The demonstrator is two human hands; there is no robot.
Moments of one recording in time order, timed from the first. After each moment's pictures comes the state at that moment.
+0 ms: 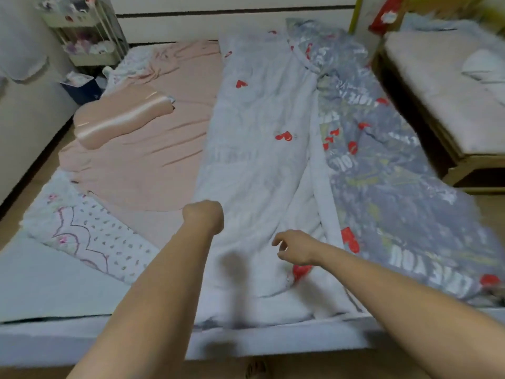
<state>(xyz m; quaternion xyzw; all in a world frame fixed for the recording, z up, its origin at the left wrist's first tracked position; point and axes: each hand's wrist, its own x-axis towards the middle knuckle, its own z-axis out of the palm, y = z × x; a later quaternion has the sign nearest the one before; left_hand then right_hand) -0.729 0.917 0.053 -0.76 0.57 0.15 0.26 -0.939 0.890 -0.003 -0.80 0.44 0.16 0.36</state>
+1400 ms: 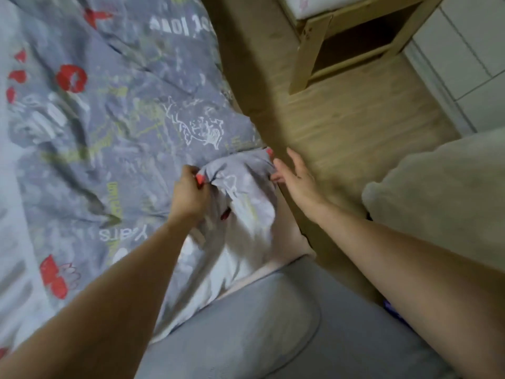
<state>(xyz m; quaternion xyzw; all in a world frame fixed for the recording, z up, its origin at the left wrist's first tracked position) -1.370 0.647 -0.210 -0.76 0.52 0.36 -0.16 -1.584 0.654 -0.230 -0.41 0.69 -0.26 0.53</state>
